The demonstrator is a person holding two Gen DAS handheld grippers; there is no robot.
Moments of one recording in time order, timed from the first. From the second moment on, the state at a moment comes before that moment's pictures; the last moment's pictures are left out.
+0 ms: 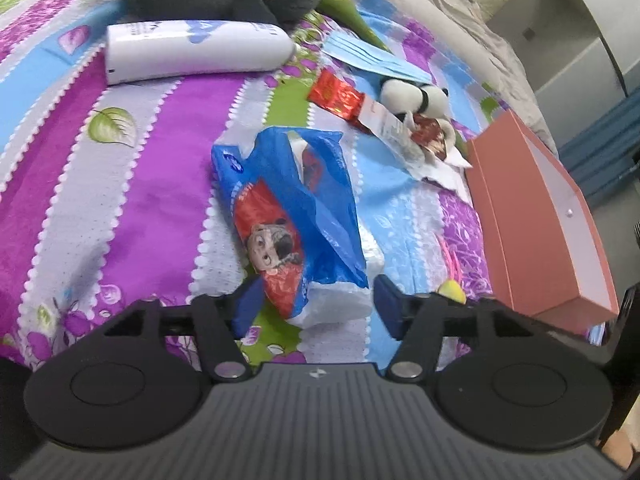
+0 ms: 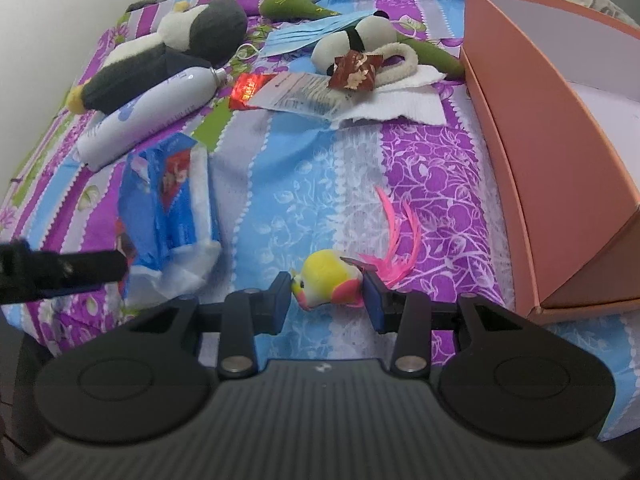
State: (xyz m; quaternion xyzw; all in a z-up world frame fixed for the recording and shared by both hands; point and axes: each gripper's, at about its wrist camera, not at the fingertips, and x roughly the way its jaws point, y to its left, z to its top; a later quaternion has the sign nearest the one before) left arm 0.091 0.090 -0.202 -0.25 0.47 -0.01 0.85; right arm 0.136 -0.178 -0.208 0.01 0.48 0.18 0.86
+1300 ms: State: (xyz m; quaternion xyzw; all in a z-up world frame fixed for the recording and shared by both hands) left arm 0.130 0.038 -0.233 -0.15 0.46 0.06 0.87; right arm 0.136 -0.179 -0.218 0.00 0.47 0.19 0.86
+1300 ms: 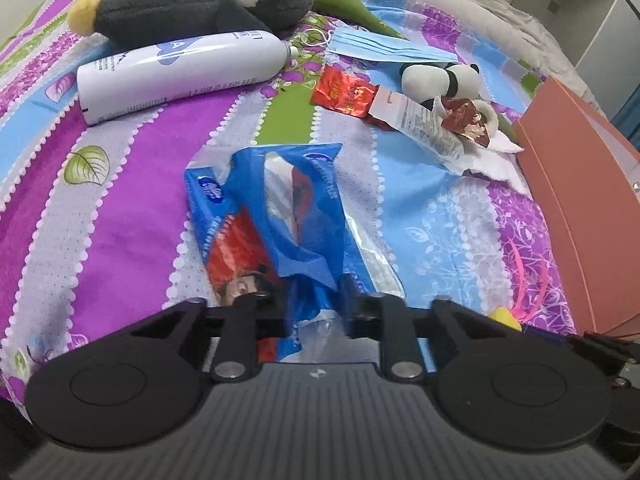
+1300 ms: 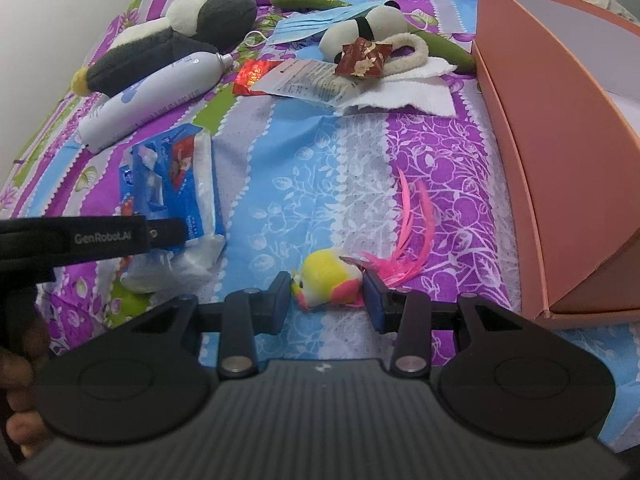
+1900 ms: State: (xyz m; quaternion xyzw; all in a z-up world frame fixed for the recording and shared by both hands) left arm 0.104 0.037 -0.180 -0.16 0.43 0.03 0.89; right arm 0.124 -0.195 -0.167 0.02 0.43 0.20 0.88
